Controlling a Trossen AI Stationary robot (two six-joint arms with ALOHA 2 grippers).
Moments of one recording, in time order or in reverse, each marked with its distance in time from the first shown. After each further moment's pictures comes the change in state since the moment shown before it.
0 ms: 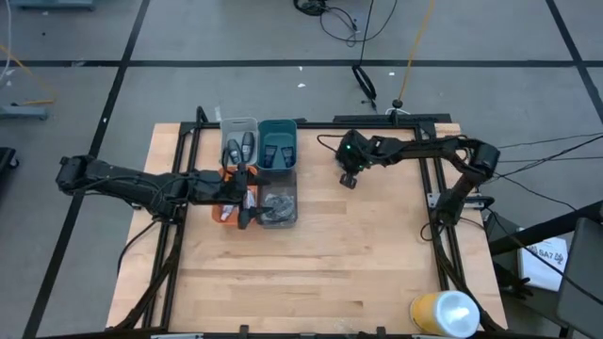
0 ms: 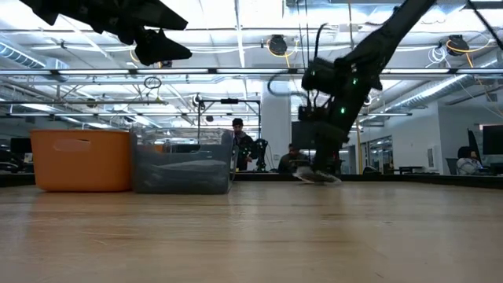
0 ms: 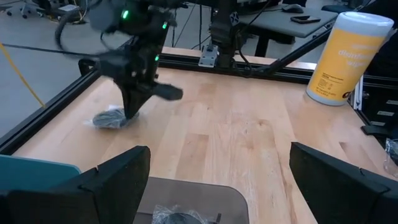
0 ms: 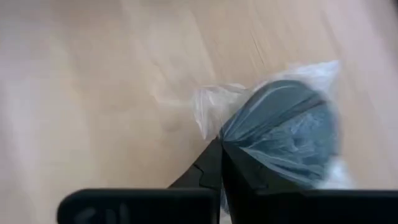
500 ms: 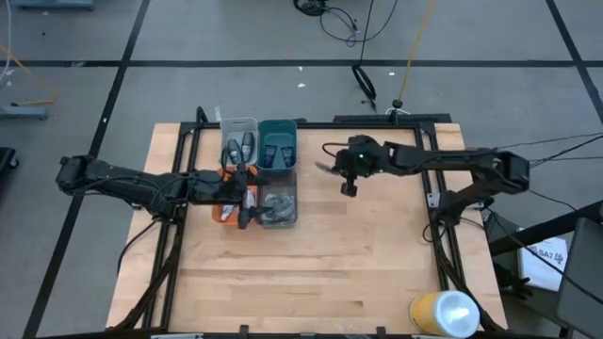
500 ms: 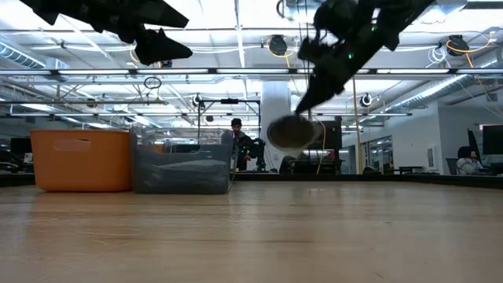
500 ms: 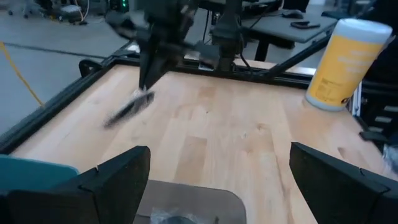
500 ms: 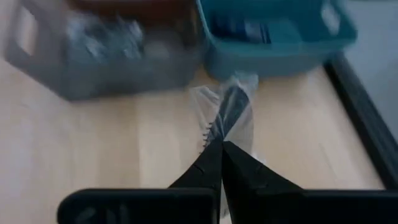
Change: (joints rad) left arm -0.001 0.000 0.000 0.011 -0.003 -0.012; right arm 0.191 -0.271 0.003 0.037 0.000 -0.016
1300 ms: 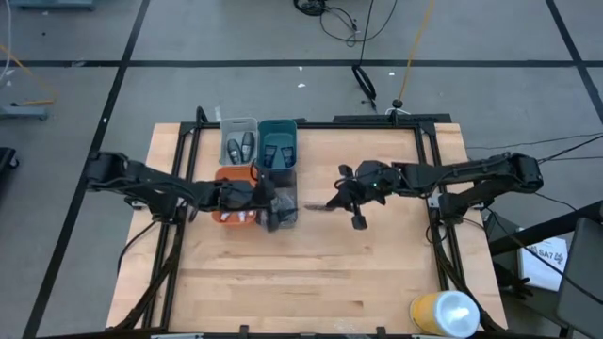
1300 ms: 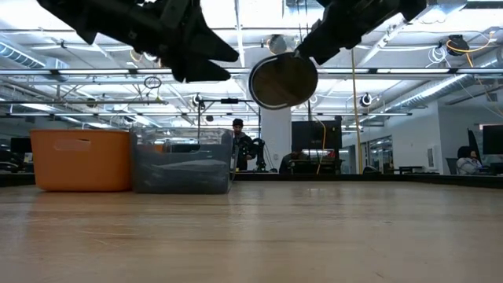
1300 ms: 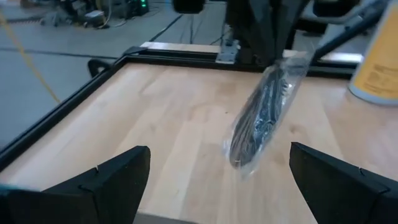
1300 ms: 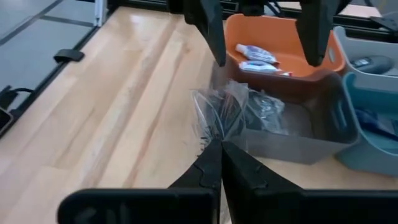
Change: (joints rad) left arm -0.010 0.386 0.079 0.284 -0.105 0.050; right arm 0.290 -0.114 0.001 0.072 -0.157 0.039
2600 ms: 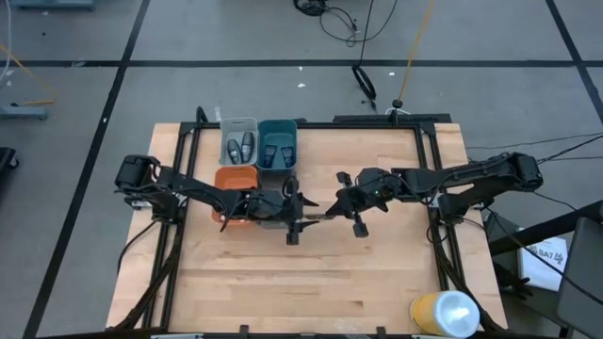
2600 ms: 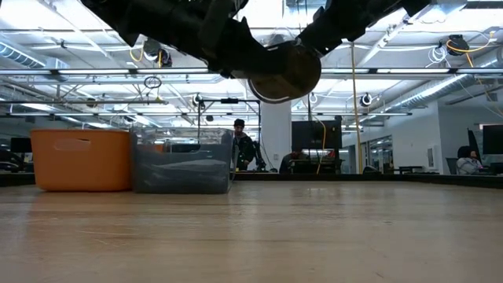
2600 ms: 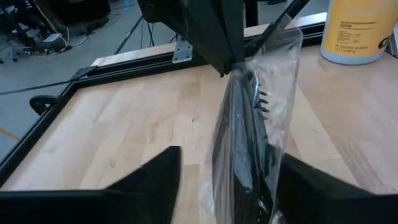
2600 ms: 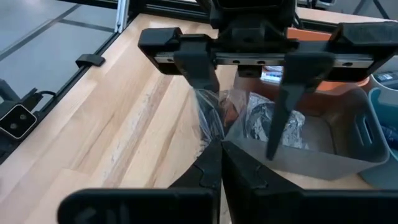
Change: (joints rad) left arm -0.040 0.299 0.245 0.004 0.089 0.227; right arm 0.064 0.005 0.000 0.032 0.000 0.013
